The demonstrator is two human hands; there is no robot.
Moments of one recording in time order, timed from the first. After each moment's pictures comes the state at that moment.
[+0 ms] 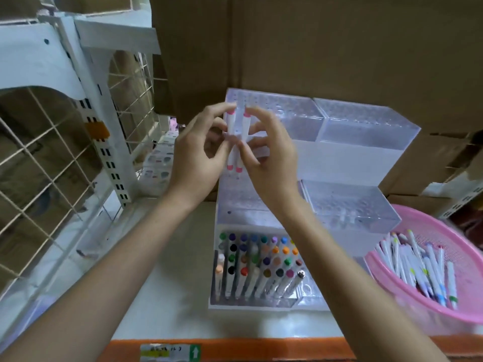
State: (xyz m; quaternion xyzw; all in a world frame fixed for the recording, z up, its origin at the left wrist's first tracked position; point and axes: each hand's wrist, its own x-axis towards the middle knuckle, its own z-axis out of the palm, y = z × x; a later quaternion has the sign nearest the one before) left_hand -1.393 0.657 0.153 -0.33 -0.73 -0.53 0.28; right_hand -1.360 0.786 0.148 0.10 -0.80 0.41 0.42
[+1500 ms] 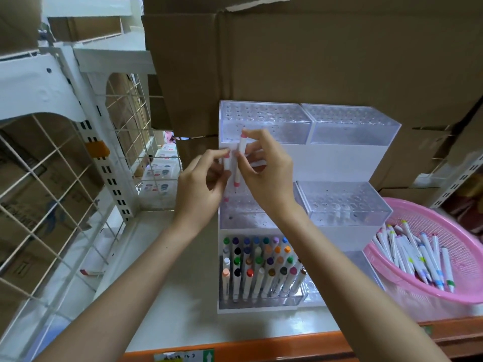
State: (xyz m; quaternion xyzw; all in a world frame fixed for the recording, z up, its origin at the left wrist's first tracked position) left_hand -1.393 0.651 0.115 -0.33 -0.77 -0.46 0.29; right_hand -1.358 0.787 0.135 0.06 -0.80 0.38 0.47
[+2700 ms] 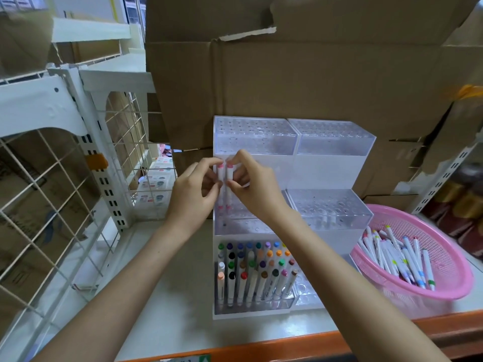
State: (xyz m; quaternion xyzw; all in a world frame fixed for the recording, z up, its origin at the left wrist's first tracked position) left_hand -1.388 0.644 0.126 -0.35 -0.79 -0.44 0.26; right_hand -1.352 0.792 0.137 0.07 -0.89 0.31 0.31
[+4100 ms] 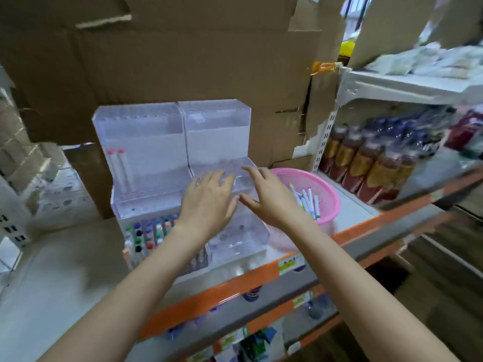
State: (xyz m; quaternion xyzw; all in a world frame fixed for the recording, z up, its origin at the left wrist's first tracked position) left_hand -1.255 0.781 0.114 -0.49 -0.83 -0.12 0.25; right_hand -1.167 0.917 0.115 -0.15 -0.96 0.12 0.22
